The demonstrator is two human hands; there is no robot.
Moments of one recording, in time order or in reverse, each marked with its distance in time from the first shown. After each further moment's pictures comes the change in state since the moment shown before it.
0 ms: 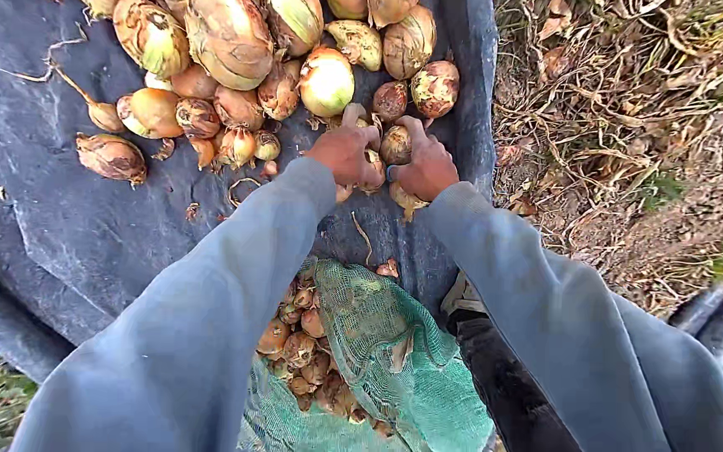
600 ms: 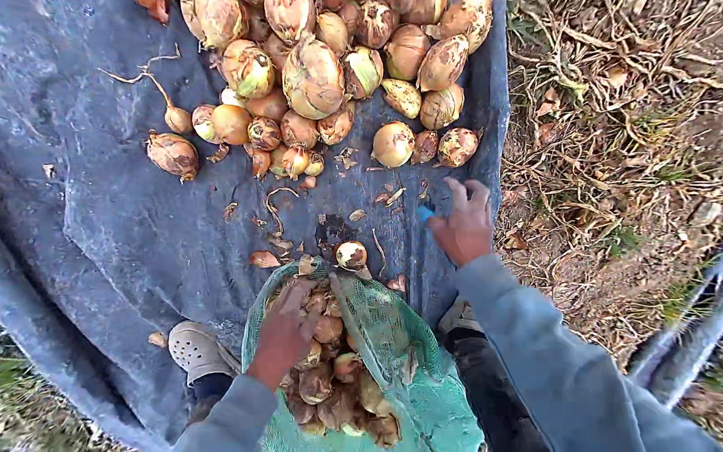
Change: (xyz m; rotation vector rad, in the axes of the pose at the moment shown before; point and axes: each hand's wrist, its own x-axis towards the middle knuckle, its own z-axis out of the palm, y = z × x) left_hand -0.272 -0.038 0.128 -0.490 0.268 -0.382; right_hand -0.084 -0.005 -0.002 -0.156 0.239 -0.087
